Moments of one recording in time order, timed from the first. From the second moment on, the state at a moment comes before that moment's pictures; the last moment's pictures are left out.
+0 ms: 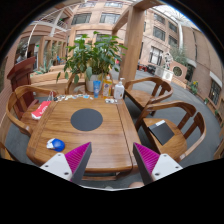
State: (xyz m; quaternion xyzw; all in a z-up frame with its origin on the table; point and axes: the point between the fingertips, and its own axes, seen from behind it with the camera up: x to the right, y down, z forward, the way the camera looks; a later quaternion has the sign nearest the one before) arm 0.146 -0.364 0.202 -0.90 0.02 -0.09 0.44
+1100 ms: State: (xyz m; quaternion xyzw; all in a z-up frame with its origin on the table) arm -0.081 -0.283 -0.007 -0.88 -0.14 0.05 0.45
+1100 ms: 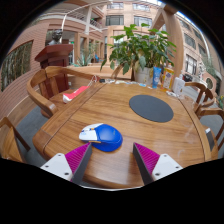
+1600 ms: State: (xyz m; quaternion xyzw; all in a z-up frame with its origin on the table) arm -0.101 -0.179 -0.012 -0.89 -0.10 0.03 0.44
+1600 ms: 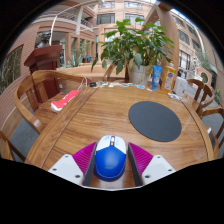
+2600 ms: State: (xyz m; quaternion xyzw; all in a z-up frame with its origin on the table) arm 0.014 -0.015 0.100 -0.85 0.00 0.01 0.52
